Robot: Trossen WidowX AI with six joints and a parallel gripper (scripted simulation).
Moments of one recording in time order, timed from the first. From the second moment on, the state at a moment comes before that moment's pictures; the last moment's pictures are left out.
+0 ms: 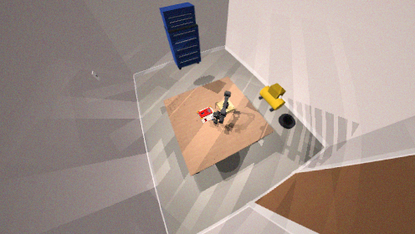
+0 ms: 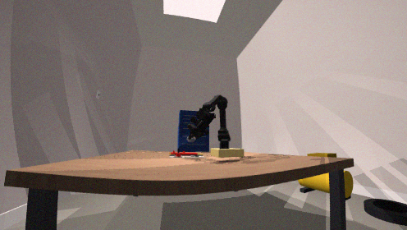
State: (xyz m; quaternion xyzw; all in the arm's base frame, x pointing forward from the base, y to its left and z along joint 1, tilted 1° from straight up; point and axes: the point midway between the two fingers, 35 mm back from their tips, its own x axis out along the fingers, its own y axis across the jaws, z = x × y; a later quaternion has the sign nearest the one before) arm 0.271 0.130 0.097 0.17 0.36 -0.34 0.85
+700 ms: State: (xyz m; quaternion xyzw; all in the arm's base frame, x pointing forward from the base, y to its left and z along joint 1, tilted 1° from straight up) arm 0.269 0.135 0.068 0.15 0.32 -0.35 0.87
